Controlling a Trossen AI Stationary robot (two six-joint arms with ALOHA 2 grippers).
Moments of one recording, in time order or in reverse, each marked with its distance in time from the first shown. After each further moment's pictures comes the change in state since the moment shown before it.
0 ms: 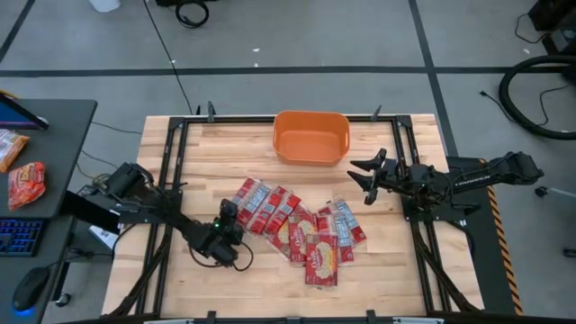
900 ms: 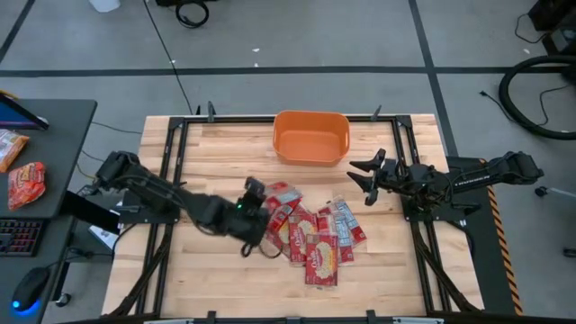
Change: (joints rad) left arm 0.230 -0.143 0.521 -0.156 -0.051 0.537; right arm 0.000 0.009 0.000 0.034 -0.025 0.010
